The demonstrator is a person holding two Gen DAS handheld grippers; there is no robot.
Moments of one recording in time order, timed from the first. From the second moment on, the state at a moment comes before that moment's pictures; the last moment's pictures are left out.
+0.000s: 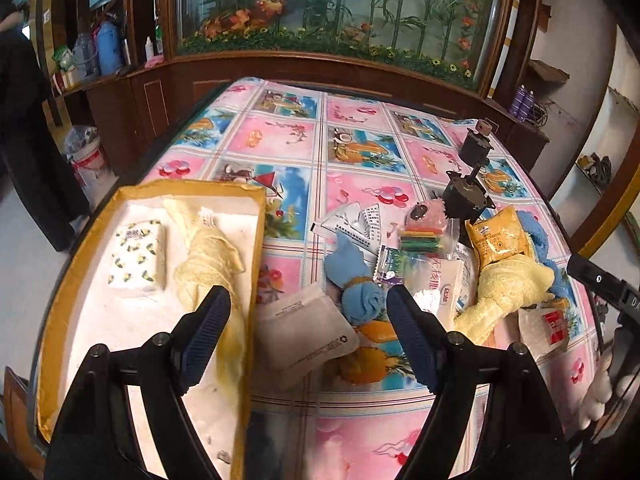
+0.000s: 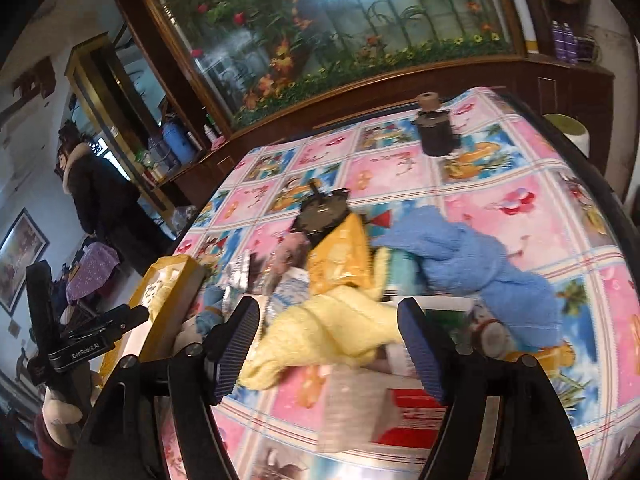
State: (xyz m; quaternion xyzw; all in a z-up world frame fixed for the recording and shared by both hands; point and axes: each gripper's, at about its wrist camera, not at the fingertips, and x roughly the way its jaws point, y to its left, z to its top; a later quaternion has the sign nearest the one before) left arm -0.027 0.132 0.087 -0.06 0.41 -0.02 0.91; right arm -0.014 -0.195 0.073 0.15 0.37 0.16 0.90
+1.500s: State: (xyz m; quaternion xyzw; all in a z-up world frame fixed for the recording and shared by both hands) left arm -0.126 0.009 0.031 -0.01 0.51 -0.25 0.83; right arm -0.015 -0.249 0.033 0.17 0.36 0.11 0.91
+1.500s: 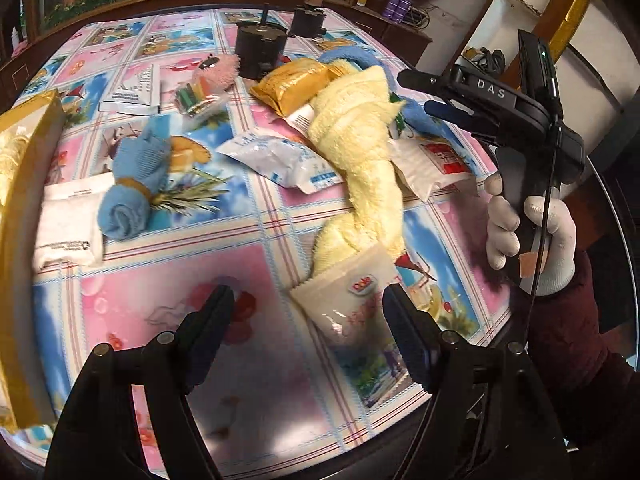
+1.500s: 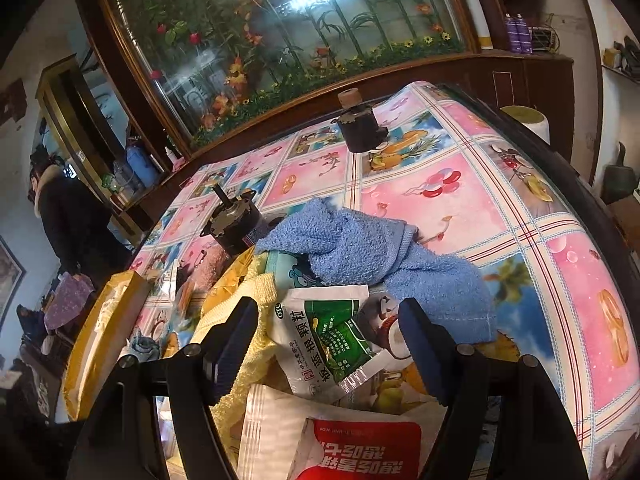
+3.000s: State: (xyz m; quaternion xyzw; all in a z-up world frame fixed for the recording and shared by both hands) left arm -0.169 -0.080 0.012 0.14 0.44 -0.27 0.85; right arm -0.054 -0.184 0.070 0.13 0.40 0.21 0.88
